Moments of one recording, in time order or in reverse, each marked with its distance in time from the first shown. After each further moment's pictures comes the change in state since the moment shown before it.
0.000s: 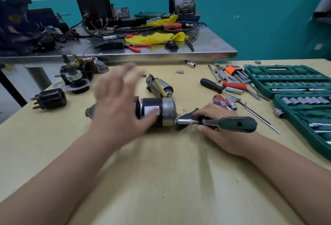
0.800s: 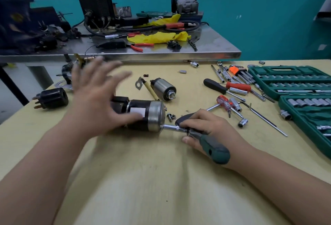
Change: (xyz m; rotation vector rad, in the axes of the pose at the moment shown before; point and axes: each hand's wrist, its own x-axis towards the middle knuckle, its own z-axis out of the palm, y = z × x) left_hand 0.007 -0.055 -0.017 0.058 -0.215 -0.020; right_hand 0.000 -0.043 0.014 0.136 0.021 -0.047
